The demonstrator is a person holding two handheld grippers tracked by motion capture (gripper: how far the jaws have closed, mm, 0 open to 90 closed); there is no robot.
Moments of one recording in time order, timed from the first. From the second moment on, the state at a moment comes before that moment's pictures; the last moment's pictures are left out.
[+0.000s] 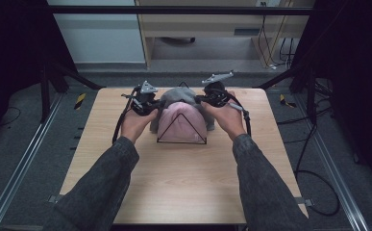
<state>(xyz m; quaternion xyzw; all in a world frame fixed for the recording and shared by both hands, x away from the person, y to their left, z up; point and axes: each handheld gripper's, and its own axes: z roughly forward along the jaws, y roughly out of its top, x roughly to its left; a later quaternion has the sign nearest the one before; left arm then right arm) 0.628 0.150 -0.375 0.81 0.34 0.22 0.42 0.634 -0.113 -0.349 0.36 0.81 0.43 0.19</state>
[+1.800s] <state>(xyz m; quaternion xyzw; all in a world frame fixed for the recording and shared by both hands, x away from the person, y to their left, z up) 0.516 0.170 -0.330 0.84 0.31 0.25 0.37 0.553 -0.126 -0.332 0.38 0.78 0.44 0.23</state>
